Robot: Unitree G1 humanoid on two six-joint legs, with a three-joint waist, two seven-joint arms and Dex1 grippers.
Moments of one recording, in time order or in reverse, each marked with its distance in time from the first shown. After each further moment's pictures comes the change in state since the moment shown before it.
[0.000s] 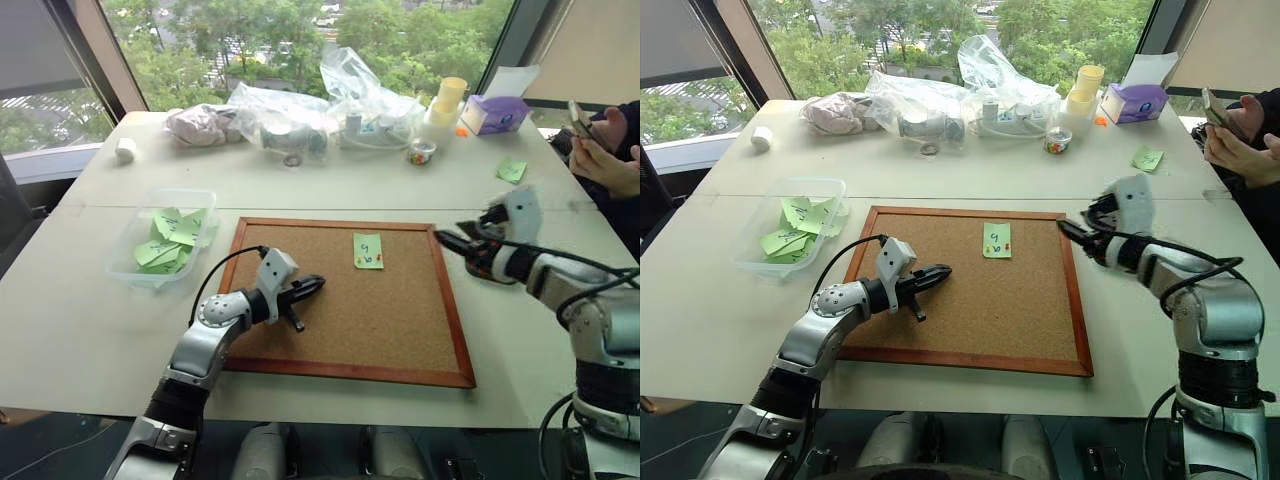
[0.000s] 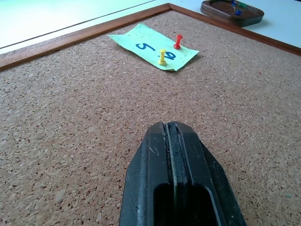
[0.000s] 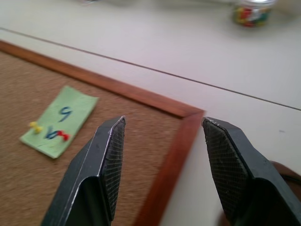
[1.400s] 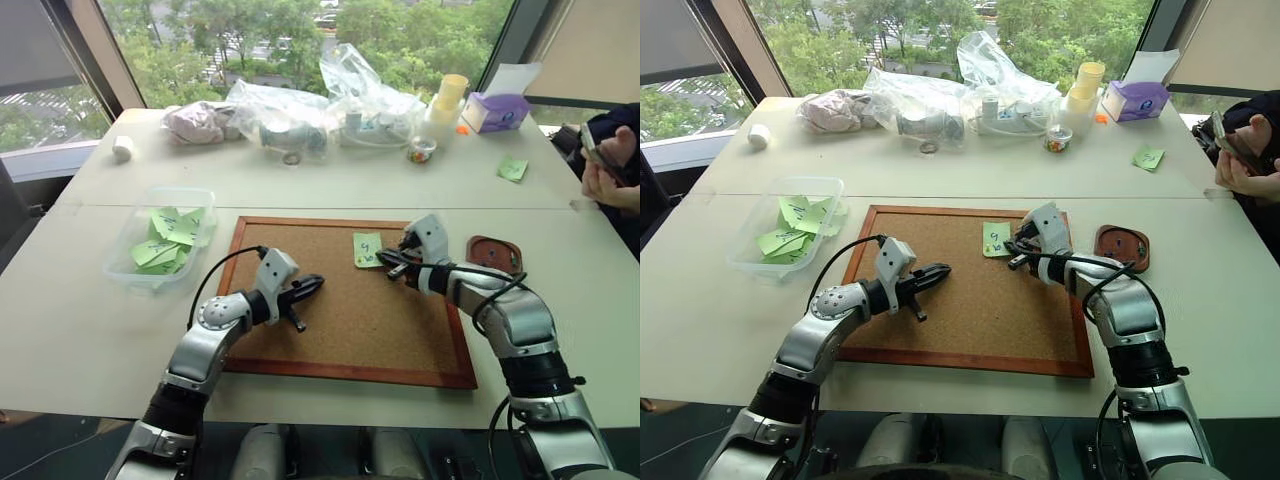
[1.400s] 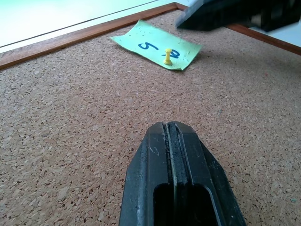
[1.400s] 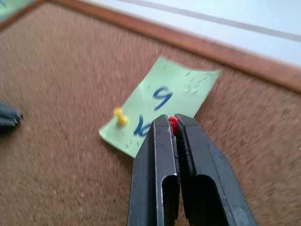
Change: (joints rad) left arm 0.028 0.000 -0.001 -0.051 0.001 0.034 0.042; right arm -0.110 0.153 0.129 0.190 -0.105 -0.173 -0.035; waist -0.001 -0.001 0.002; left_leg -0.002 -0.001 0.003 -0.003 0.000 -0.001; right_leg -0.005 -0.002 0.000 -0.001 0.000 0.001
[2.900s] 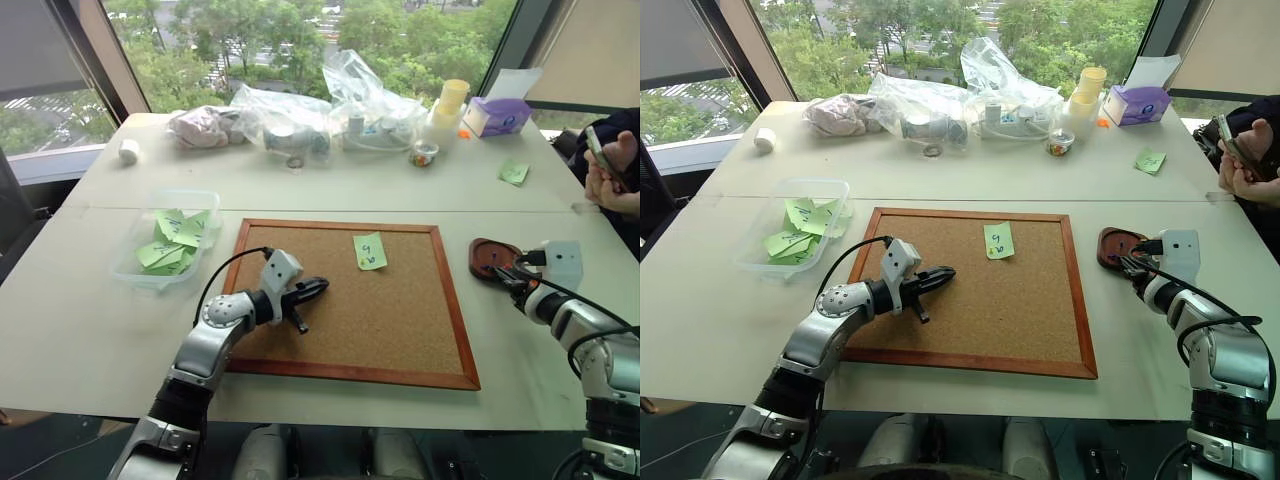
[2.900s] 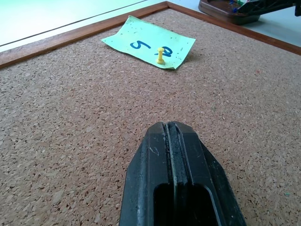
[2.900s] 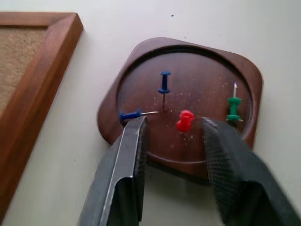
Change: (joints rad) left arm -0.027 -0.014 -0.012 0.056 0.012 -0.026 -0.038; right arm 0.313 -0.134 -0.334 0.068 -0.001 -0.039 -0.122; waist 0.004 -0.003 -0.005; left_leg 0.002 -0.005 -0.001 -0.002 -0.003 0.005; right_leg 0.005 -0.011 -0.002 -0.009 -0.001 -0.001
